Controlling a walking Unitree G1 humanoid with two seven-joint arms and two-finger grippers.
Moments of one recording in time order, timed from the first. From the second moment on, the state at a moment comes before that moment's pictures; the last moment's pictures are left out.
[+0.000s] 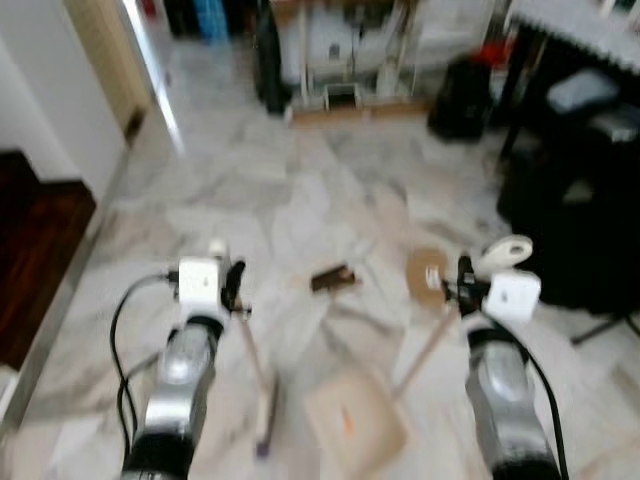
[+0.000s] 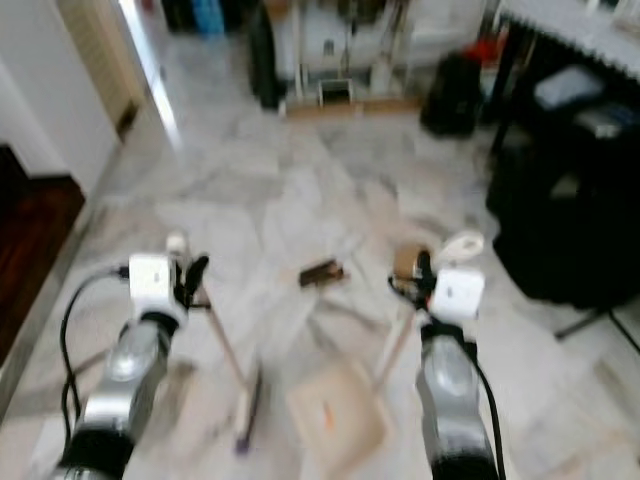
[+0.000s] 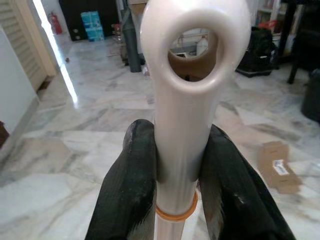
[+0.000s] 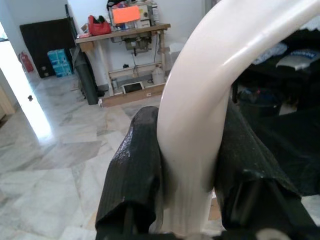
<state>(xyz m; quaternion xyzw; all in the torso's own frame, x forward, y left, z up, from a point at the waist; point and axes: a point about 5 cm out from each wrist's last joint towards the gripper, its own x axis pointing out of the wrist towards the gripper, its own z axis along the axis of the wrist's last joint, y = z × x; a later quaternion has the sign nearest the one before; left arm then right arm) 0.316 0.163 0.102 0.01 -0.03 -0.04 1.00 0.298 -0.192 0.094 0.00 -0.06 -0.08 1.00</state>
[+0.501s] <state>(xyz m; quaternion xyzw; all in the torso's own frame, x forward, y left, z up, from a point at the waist) 0.318 0.162 0.103 0.01 -0.03 -0.03 1.00 0.299 -0.190 0.096 0.01 -0.06 -0.07 1.00</state>
